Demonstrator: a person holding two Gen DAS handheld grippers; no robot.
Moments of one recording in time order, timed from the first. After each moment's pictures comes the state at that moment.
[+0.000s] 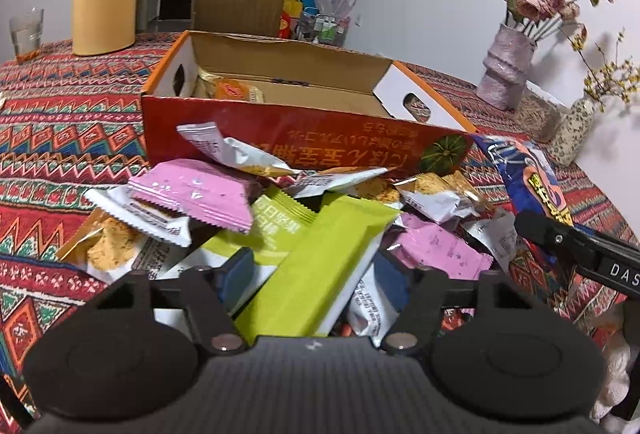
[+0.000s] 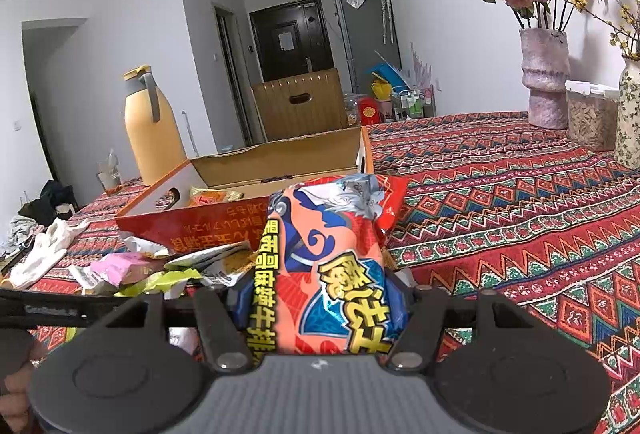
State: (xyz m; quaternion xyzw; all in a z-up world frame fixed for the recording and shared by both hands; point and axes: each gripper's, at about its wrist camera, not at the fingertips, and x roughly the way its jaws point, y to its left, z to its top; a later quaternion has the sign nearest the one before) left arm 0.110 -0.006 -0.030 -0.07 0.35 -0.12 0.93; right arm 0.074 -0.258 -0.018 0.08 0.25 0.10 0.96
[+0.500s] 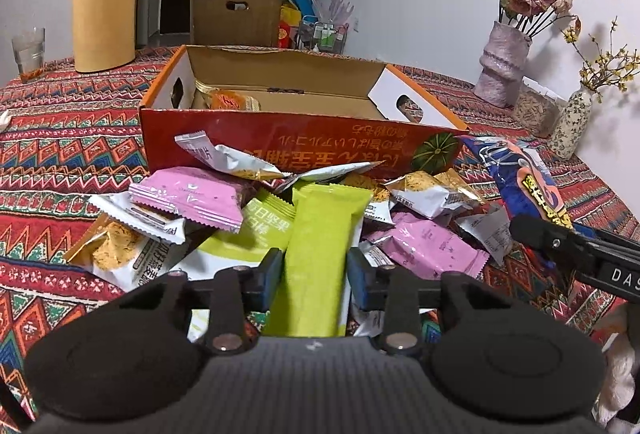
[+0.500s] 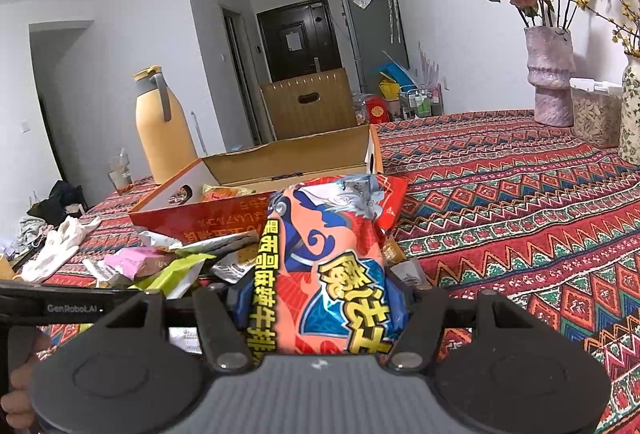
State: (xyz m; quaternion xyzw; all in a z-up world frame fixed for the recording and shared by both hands) left arm 0.096 -0.016 -0.023 -0.05 0.34 -0.11 0.93; right arm 0.063 -0.260 -0.018 0.09 0.25 0.11 0.96
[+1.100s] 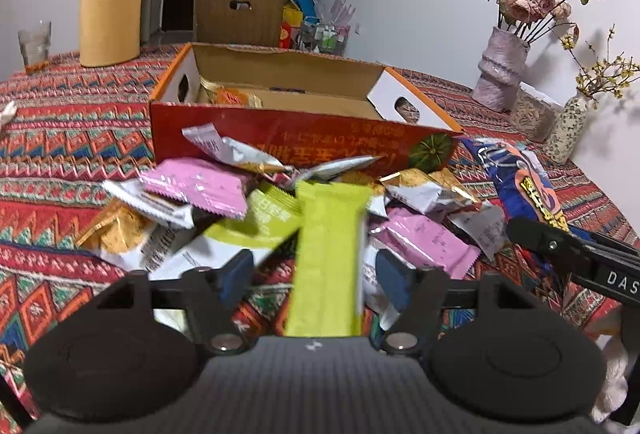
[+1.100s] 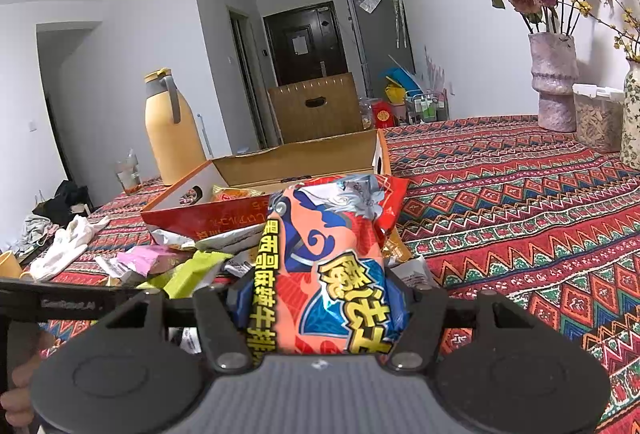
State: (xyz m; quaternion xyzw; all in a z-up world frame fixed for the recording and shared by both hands) left arm 0.084 -0.010 -0.023 -0.06 0.34 -0.12 0.93; right arm 0.053 -0.258 -0.016 0.09 0.24 0.12 0.96
